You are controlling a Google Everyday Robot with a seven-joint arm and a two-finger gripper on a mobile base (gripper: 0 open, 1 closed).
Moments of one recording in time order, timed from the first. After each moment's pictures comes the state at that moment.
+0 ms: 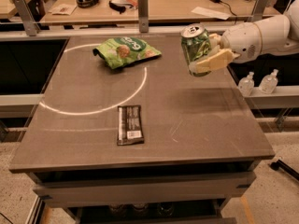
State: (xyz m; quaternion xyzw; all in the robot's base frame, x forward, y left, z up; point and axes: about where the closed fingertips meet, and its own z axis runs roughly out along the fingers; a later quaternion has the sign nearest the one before) arm 0.586 -0.123 0.943 -0.58 0.55 0.42 0.42
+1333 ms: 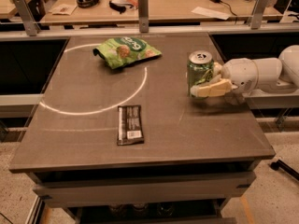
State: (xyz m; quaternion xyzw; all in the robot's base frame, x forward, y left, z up) arm 0.566 -0.133 0.882 -0.53 0.51 0.48 0.47
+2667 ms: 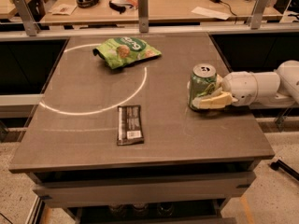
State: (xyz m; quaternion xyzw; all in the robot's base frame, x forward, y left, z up) arm 0.550 -0.139 0.849 -0.53 0.50 0.49 0.48
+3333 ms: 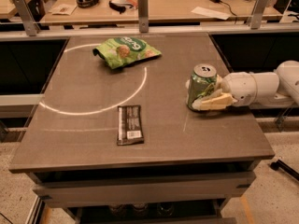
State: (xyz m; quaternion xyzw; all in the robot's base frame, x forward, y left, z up) arm 0.551 -0.139 0.848 -0.53 0.50 0.49 0.48
